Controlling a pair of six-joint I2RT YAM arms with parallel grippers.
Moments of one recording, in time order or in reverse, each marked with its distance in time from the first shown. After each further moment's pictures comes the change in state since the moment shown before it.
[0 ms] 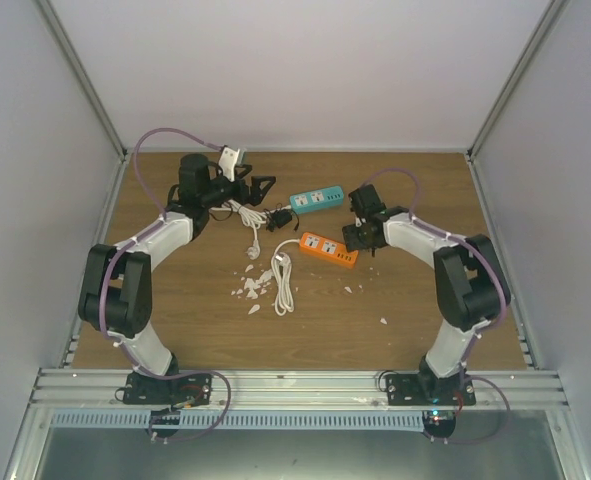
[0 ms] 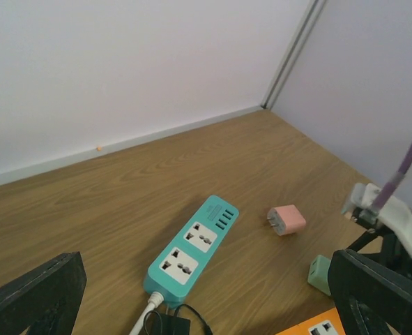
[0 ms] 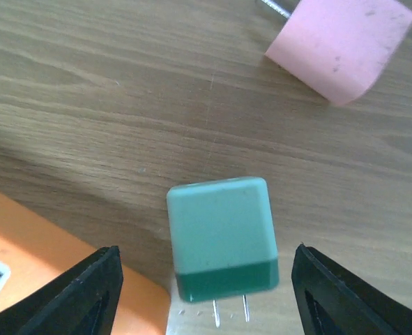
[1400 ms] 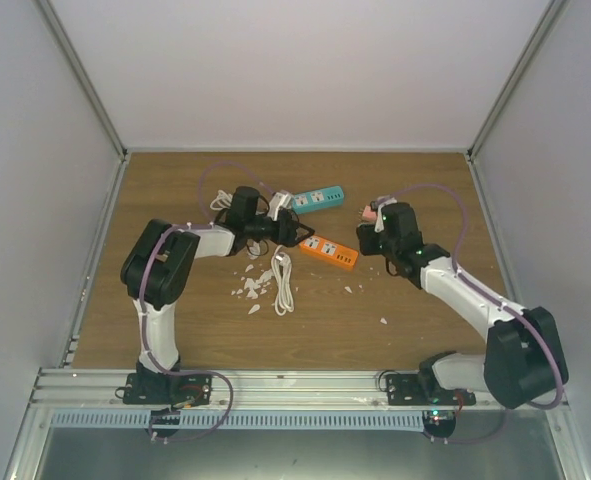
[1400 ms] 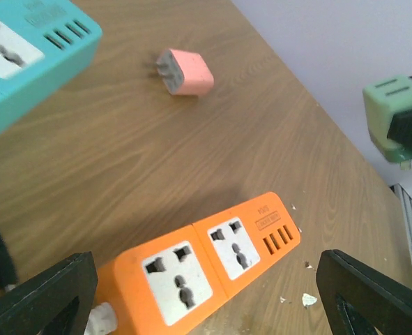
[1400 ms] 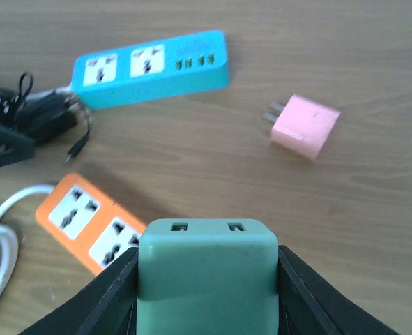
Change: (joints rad) left arm -0.196 0.281 -0.036 0.052 0.175 -0.131; right arm -0.022 -0.461 -0.341 0.332 -0.096 0.068
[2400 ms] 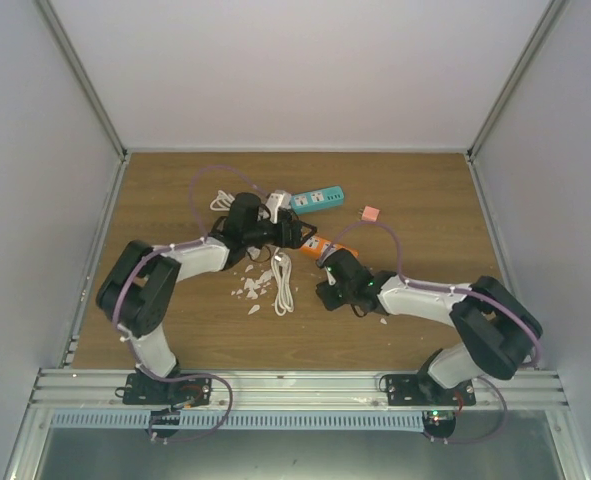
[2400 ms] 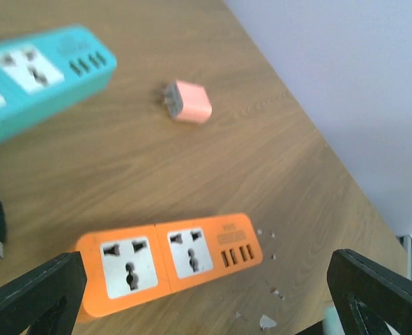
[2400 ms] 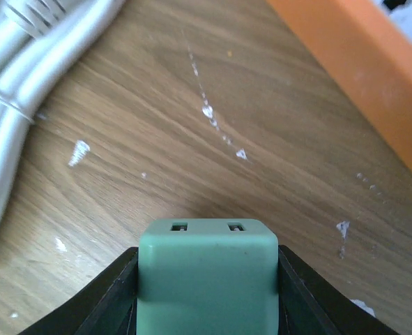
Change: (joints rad) left arm -0.095 -0.179 -0.134 -0.001 -0.221 -0.187; right arm 0.400 0.164 -0.150 0.035 -0.015 0.024
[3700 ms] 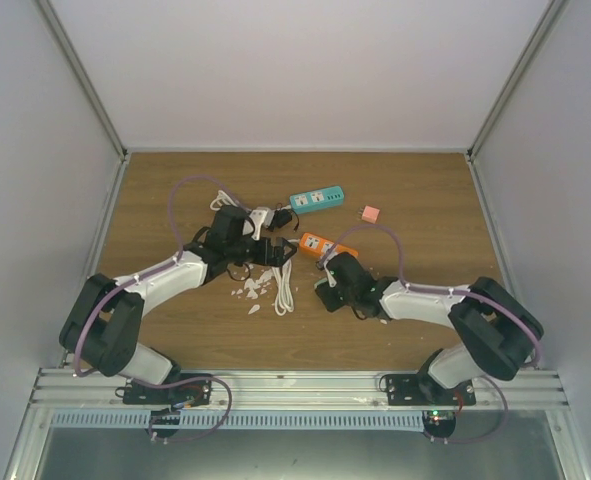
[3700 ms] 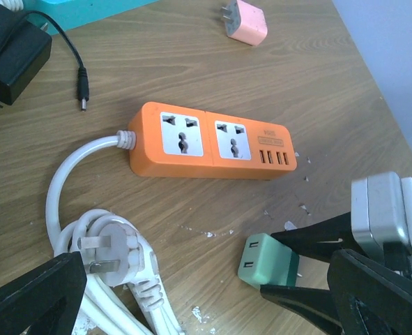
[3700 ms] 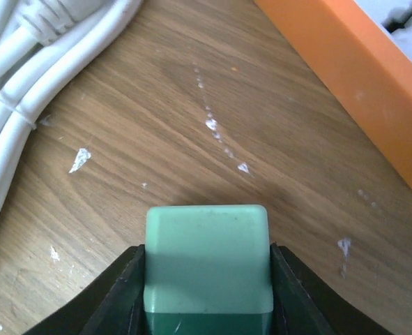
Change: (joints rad) left arm 0.014 -0.323 -0.132 -0.379 -0.152 0.065; right arm 0.008 0.008 -0.071 0.123 0.013 -0.043
